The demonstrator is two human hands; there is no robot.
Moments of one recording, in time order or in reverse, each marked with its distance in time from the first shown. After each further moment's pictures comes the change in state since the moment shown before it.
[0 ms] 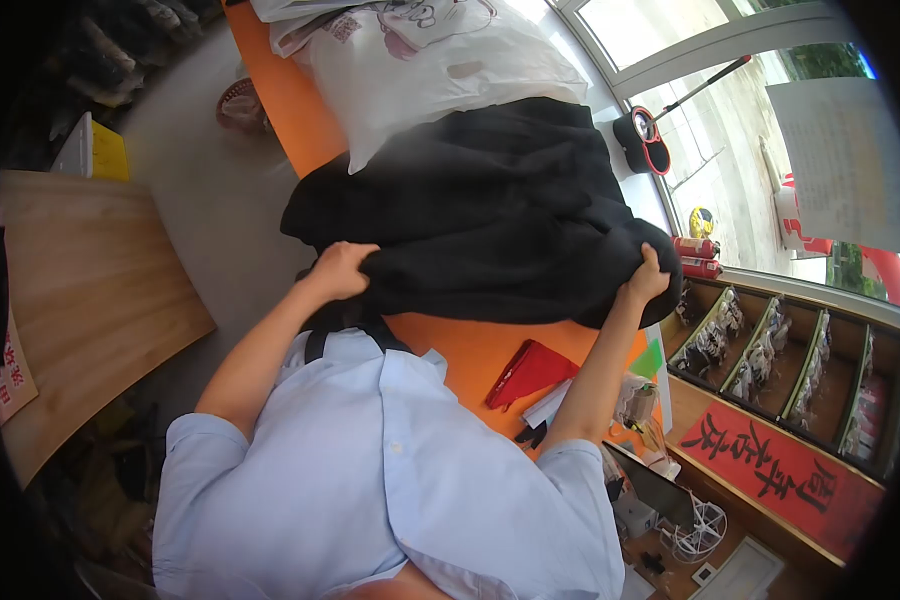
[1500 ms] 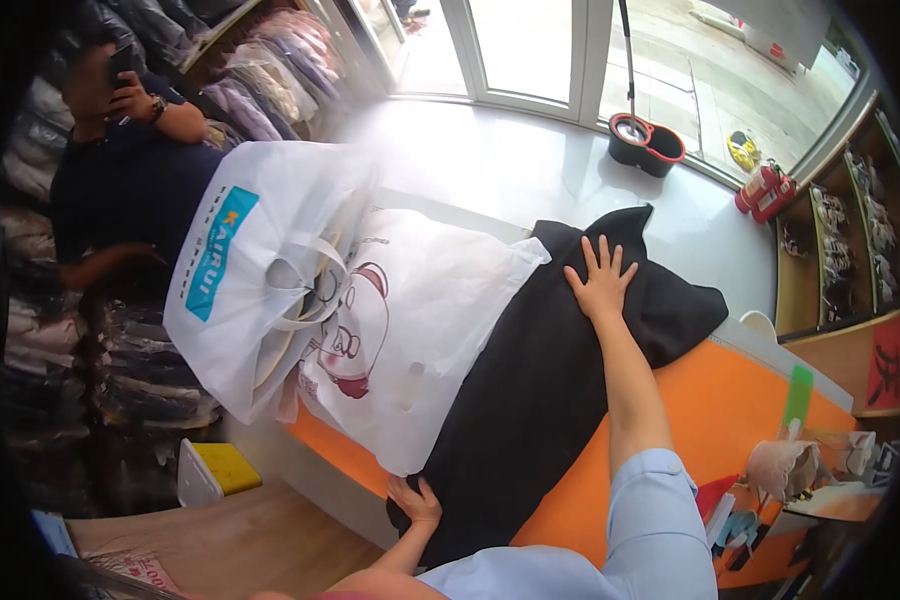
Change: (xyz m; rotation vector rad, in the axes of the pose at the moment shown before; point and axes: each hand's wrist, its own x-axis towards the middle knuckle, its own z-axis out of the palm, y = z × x) left_hand 0.122 -0.100 0.010 0.343 0.710 -0.113; right_hand 0.102 0.175 0.227 -1.323 -0.310 -0.211
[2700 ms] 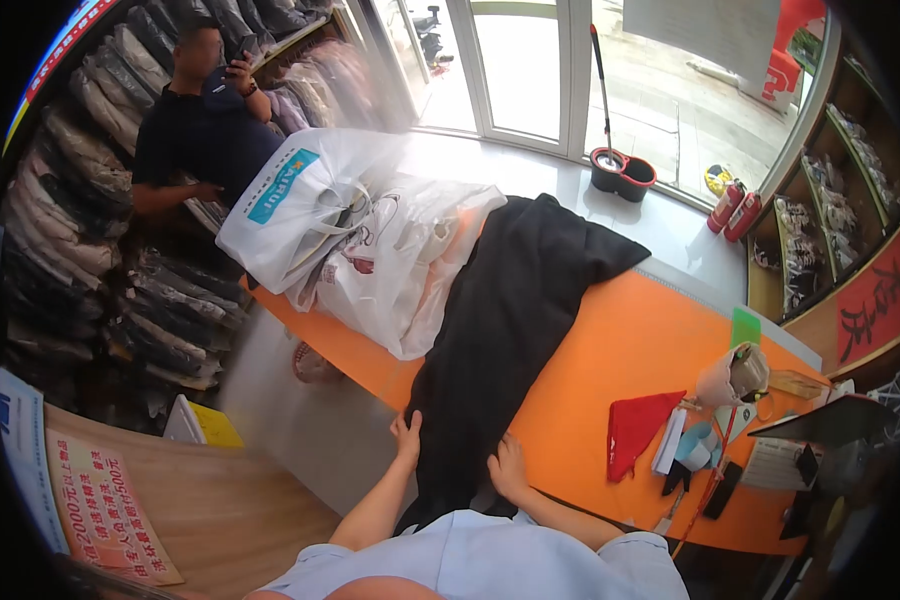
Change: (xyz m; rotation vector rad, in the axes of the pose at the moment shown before) left_hand -0.133 -0.001 -0.044 -0.581 -0.311 -0.489; right_hand -0.559 0.024 -0.040 0.816 -0.249 -0.219
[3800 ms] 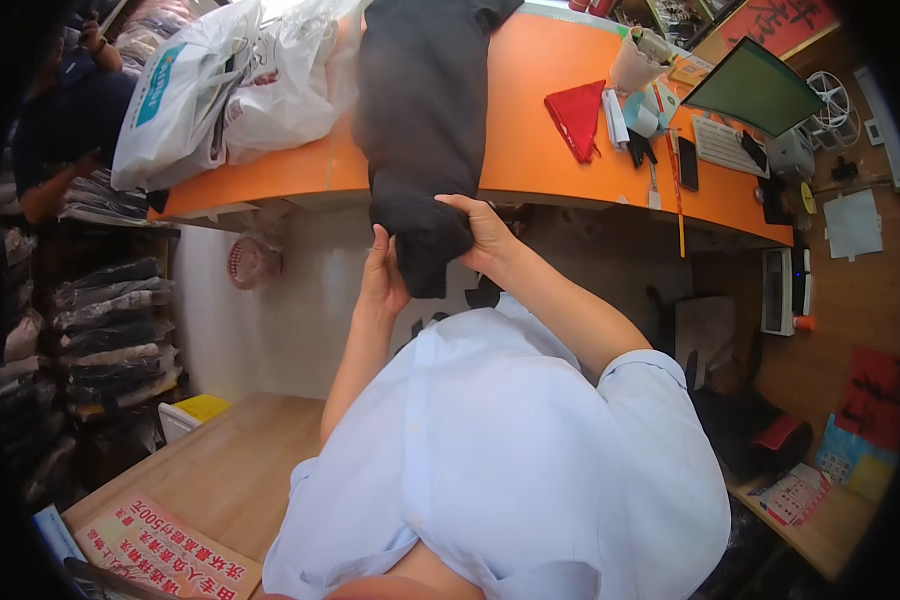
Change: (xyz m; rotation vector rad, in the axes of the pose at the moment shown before) left_hand -0.146 0.044 -0.155 -0.906 -1.174 -0.499; right_hand -0.092 -0.233 -0.017 1.705 0.106 0.634
